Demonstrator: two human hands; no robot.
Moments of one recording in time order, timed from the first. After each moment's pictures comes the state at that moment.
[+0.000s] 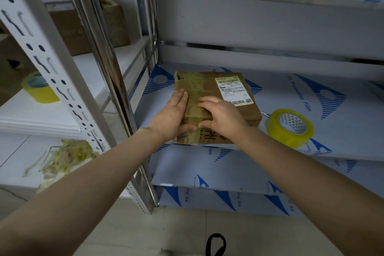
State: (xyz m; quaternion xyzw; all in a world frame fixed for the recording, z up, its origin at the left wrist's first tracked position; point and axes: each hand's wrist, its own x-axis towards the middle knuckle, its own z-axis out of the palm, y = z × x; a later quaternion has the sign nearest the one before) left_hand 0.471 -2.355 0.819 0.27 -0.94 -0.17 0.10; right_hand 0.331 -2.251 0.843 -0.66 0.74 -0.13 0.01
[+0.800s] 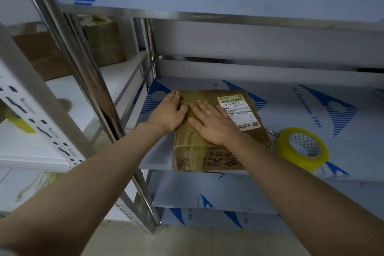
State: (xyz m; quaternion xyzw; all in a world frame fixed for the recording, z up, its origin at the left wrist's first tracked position) left_hand 0.423 -2.427 0.839 0.38 -0.89 -0.24 0.08; right_hand 0.308 -2.315 0.841 -0.62 0.78 -0.01 0.10
